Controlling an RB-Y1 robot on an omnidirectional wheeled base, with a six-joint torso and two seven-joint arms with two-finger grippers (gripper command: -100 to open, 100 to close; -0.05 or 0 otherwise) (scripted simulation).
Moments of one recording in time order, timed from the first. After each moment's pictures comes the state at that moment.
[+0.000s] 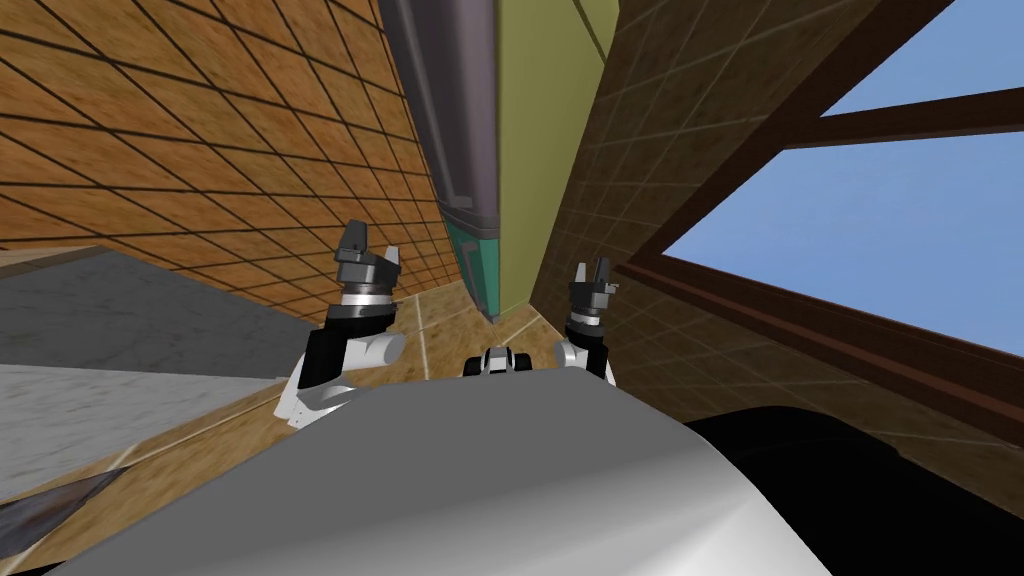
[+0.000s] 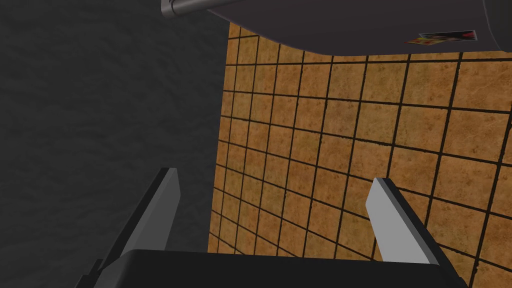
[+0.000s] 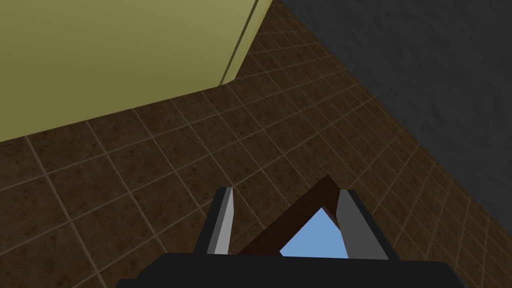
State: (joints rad) left arm 0.30 0.23 0.12 -2.35 0.15 -0.20 -0.14; right arm 0.50 0.00 0.06 -2.35 -0.01 -0.56 -0.05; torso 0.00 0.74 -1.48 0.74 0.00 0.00
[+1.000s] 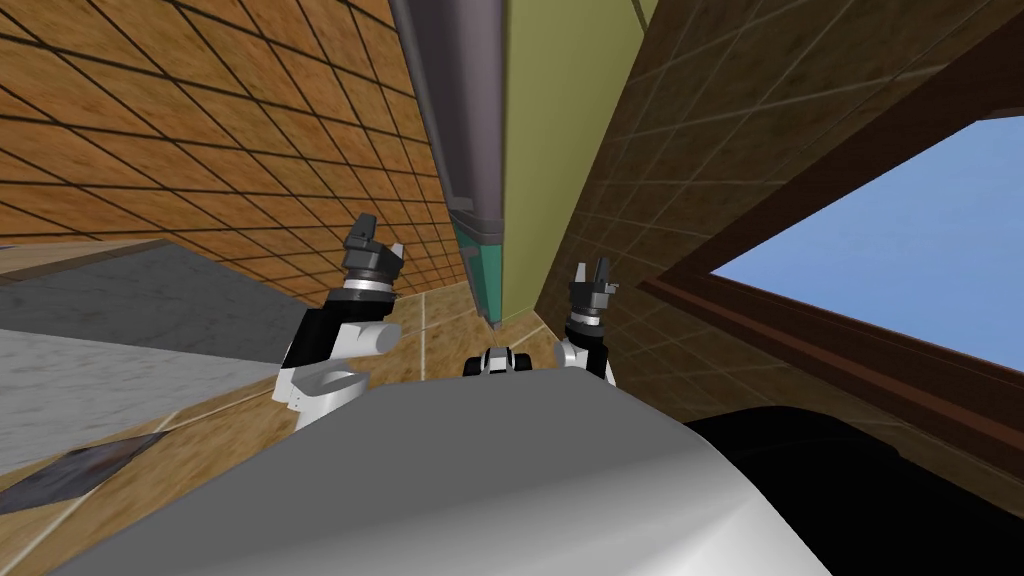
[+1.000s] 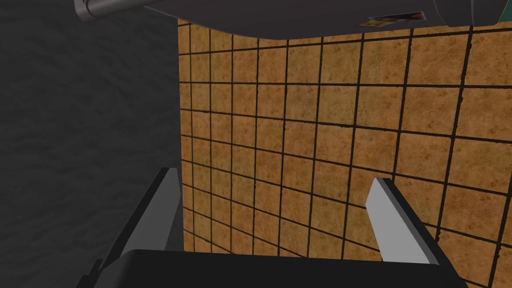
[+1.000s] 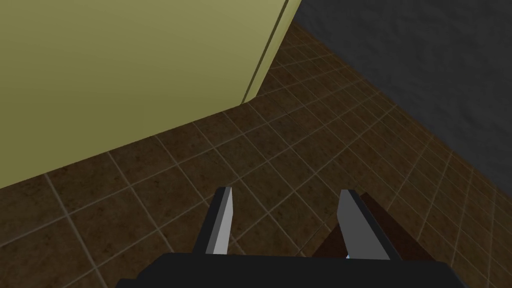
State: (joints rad) left arm 0.20 0.24 0.17 -2.37 0.21 0.05 -0.16; right arm 0.50 0.00 0.06 -2.35 -0.01 -0.56 -0.05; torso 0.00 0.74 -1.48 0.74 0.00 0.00
